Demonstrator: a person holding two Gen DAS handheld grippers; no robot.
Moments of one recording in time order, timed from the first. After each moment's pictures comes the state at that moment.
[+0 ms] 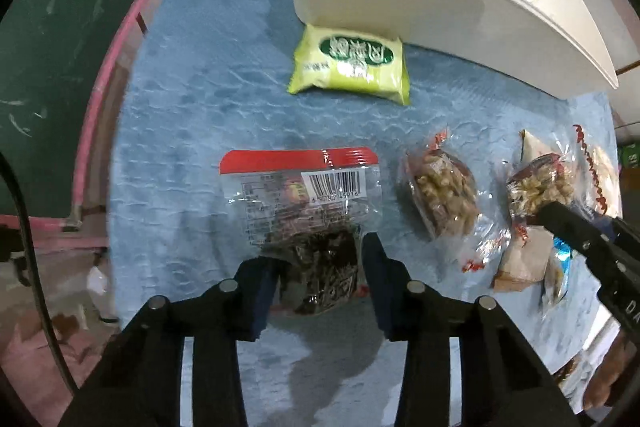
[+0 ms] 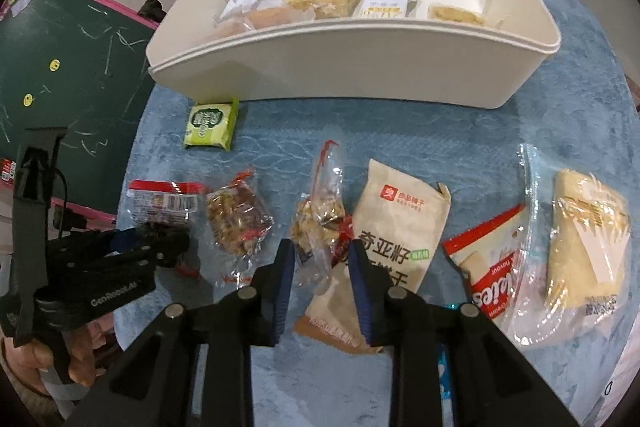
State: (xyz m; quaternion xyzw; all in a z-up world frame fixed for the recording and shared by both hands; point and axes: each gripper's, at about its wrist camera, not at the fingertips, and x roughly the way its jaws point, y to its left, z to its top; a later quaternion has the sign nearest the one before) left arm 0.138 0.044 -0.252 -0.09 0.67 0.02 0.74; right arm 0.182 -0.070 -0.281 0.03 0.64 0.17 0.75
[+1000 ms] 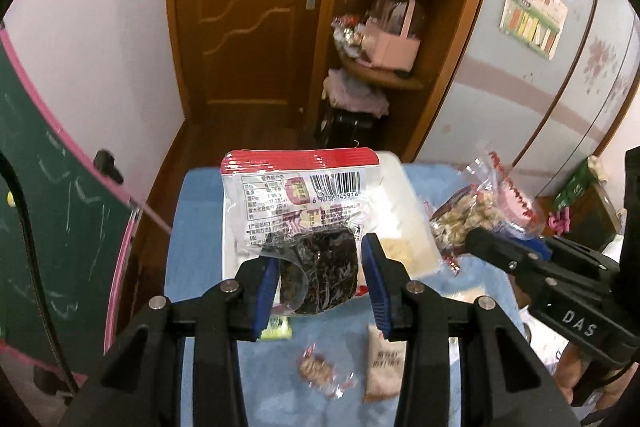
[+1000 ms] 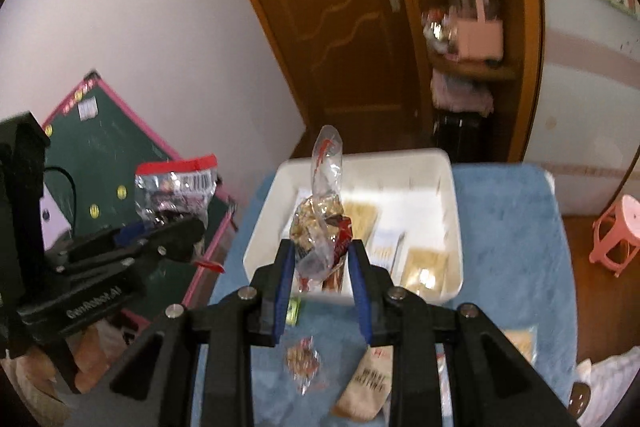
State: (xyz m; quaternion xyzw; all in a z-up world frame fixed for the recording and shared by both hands) left arm 0.163 0.046 0.010 -0.07 0.40 -0.08 0.91; right arm 0.211 -0.095 -0.072 0.07 0.41 0.18 0.89
